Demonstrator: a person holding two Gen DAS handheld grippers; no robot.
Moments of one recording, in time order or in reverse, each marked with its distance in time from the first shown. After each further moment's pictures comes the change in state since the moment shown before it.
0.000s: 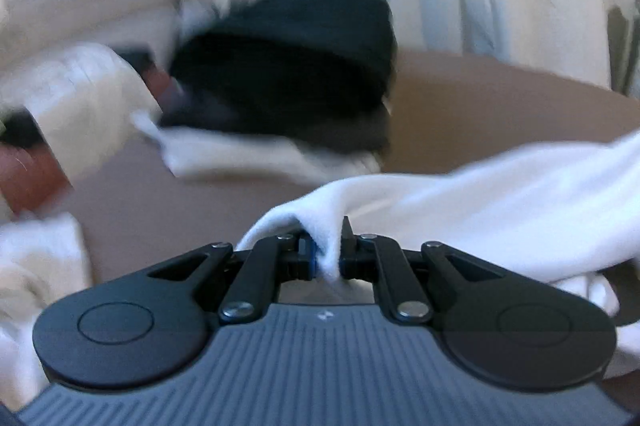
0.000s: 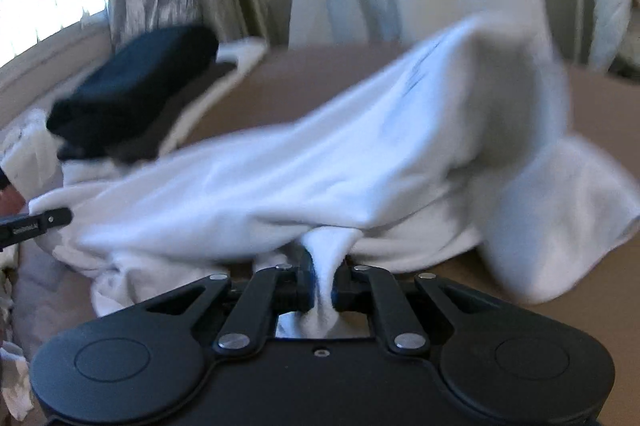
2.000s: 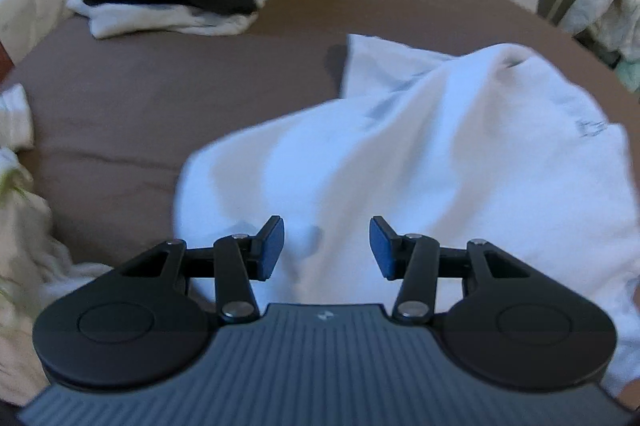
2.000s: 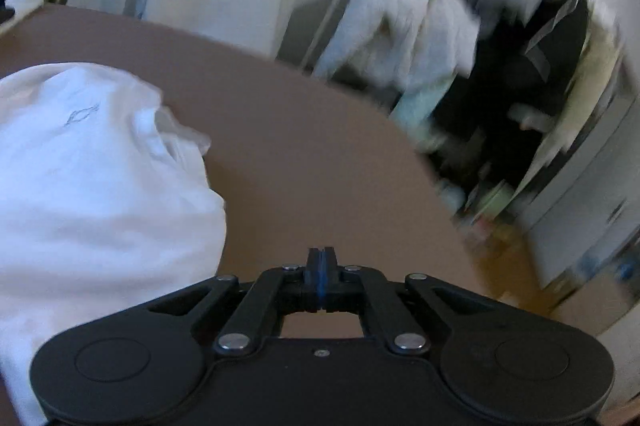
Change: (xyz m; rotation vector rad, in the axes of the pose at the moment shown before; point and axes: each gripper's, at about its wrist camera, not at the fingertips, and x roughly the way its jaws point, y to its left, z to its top) left arm -0.061 -0.065 -0.029 -0.094 0.454 -0.270; right arm -0.150 -0.189 -0.040 -0.057 0.124 -0.712
